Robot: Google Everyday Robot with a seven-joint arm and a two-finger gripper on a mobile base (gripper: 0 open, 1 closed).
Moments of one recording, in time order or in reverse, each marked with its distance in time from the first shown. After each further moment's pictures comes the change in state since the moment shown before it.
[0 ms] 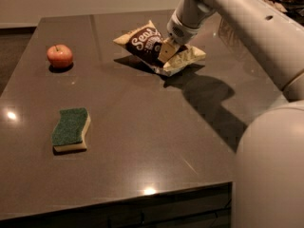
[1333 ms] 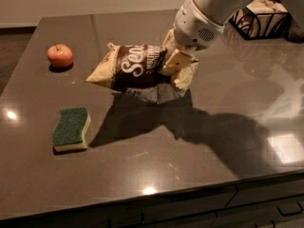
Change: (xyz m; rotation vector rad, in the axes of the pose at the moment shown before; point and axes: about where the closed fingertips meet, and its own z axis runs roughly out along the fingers) arm 0.025 0.156 -0.111 -0.275 -0.146 -0.578
